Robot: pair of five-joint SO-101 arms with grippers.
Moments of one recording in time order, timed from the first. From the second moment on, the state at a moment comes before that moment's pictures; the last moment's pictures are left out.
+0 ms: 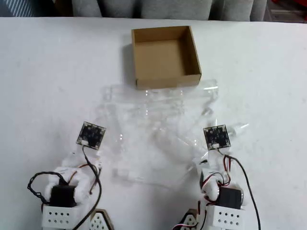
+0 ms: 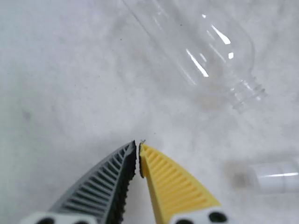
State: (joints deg) left arm -2.9 -104.1 97.1 73.6 -11.7; right arm 5.2 -102.4 96.4 72.1 21.7
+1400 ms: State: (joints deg) left arm 2.8 -104.2 95.6 67.3 -42.3; right arm 27.7 -102.5 96.4 64.9 28.8
